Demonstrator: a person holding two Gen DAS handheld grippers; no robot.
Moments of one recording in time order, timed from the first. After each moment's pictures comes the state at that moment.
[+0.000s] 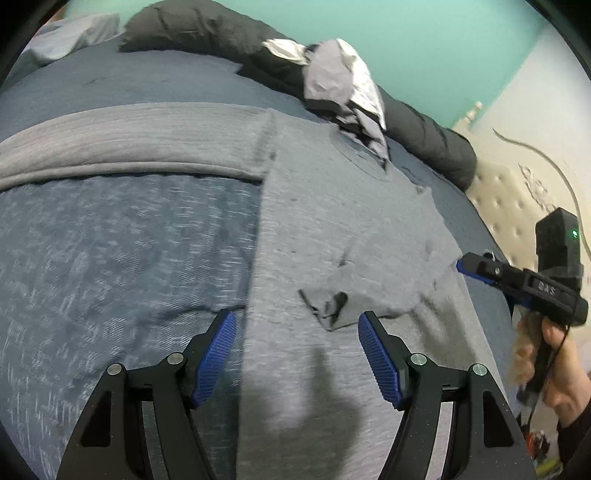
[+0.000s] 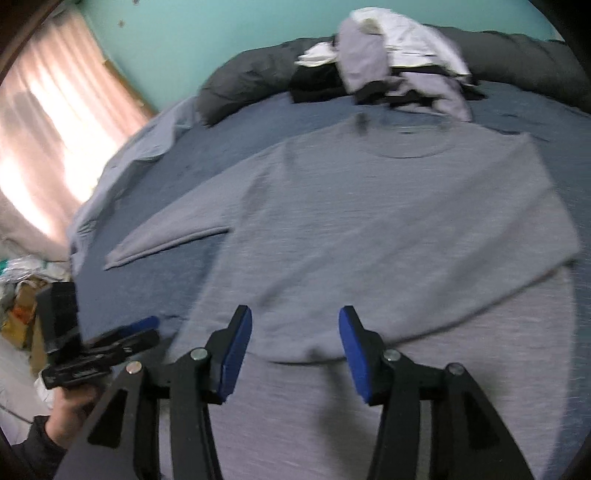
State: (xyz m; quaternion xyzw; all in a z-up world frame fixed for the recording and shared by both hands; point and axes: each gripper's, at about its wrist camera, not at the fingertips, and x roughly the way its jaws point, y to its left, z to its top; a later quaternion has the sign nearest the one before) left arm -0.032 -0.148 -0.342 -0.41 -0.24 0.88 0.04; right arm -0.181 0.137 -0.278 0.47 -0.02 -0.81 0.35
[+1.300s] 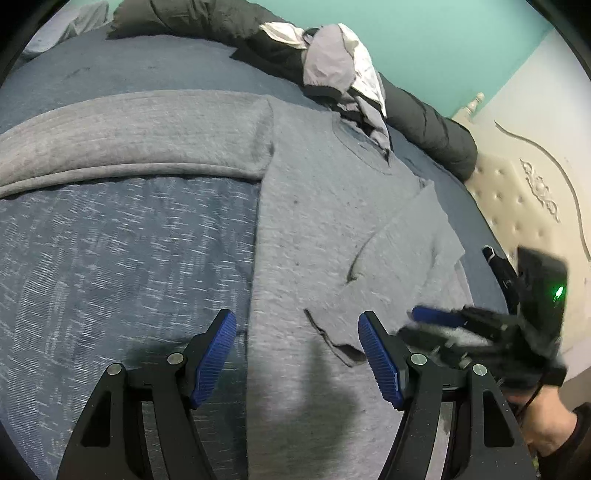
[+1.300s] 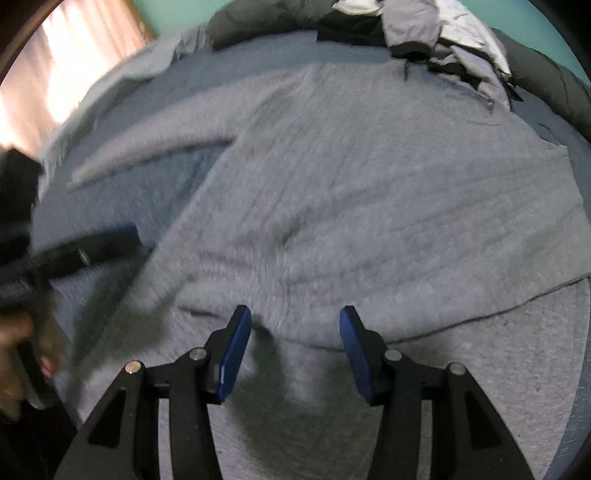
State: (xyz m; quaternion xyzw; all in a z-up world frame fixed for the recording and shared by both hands) left arm -0.065 -0.150 -0.351 -0.44 -0.24 0.86 0.05; right arm -0.143 0.056 -0.334 0.51 0.10 -0.78 0.34
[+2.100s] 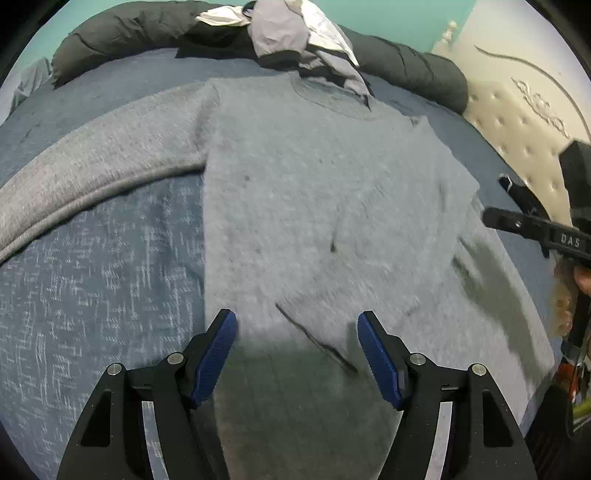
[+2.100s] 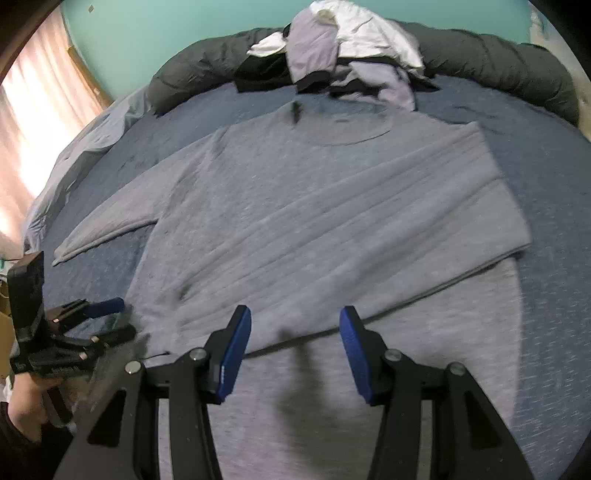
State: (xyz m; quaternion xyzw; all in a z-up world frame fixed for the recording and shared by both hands) left arm -0.090 -0.100 -0.361 -0.48 -0.11 0.87 0.06; right arm -0.199 0.160 -0.296 0.49 0.02 -0.83 0.26
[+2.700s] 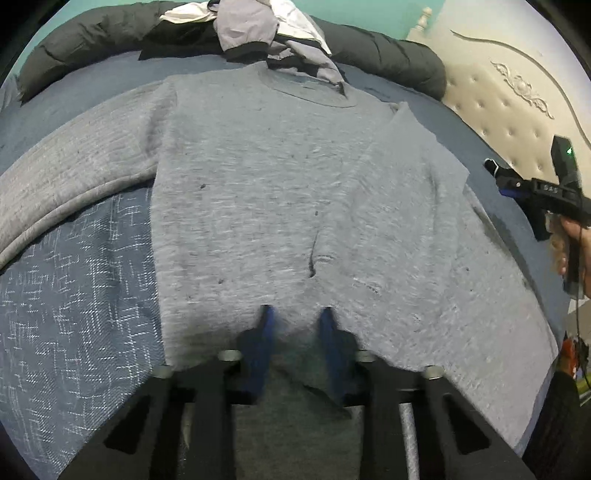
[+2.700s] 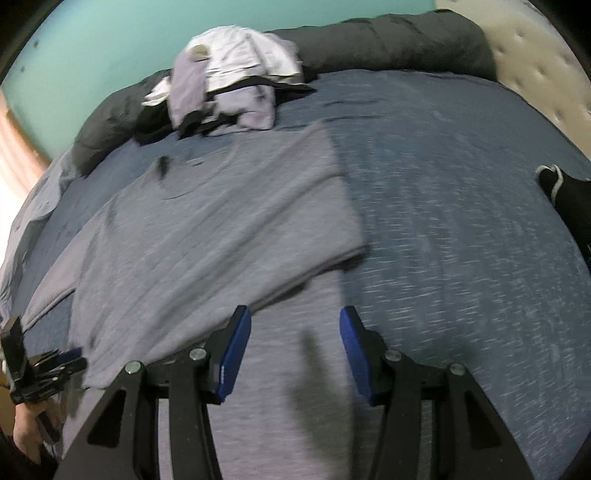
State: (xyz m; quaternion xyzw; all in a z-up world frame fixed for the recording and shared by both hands) left arm -0.118 -0.081 -0.379 -0.49 -0.10 0.86 0.11; right arm -0.258 0.301 -0.299 0.49 -0.03 -0.86 0.14
